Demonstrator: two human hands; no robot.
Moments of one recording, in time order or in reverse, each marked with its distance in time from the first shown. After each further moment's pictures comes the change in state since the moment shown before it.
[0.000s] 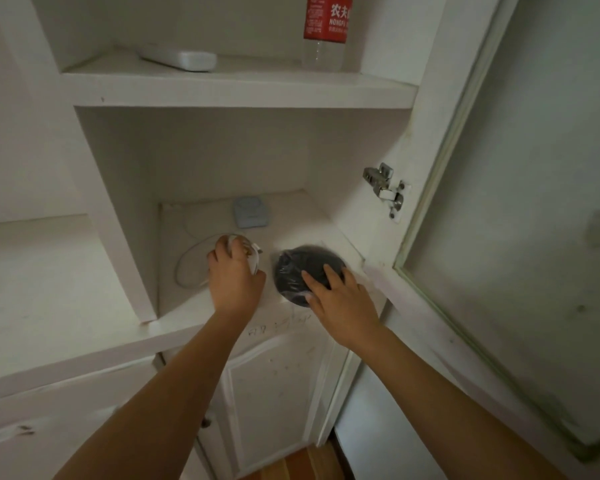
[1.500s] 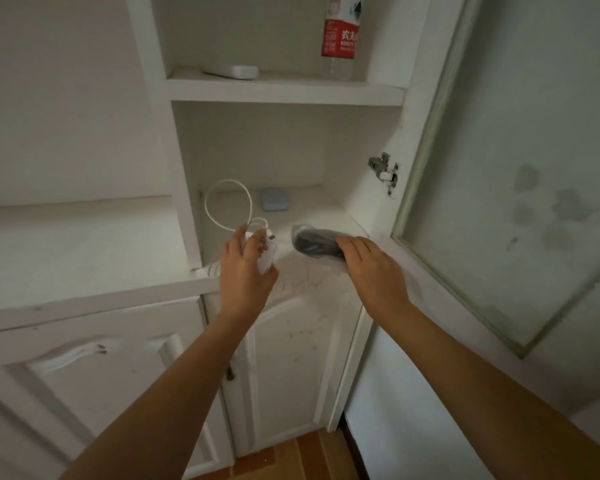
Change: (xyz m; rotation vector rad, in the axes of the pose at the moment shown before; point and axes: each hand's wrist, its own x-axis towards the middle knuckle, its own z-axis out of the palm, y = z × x) left_hand -0.101 0.003 -0.074 -0.133 0.125 0.192; right_hand -0.083 -0.005 -0.035 -0.096 0.676 -0.214
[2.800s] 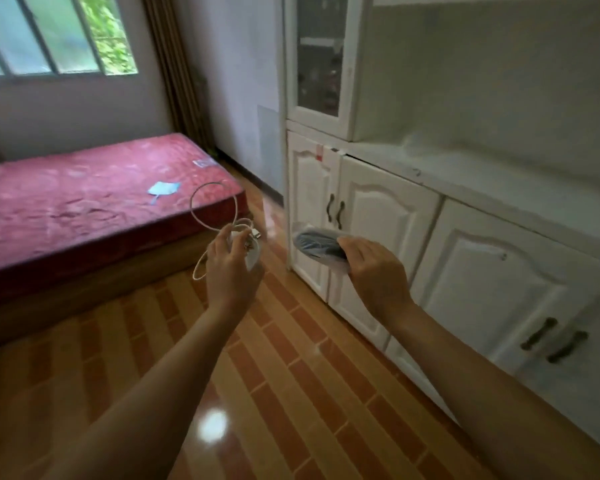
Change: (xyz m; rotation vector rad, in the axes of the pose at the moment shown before) left_hand -0.488 -0.003 -0.476 0.774 0.653 -0.742; right_hand -0.171 -0.479 -0.225 0.910 0.205 -0.873
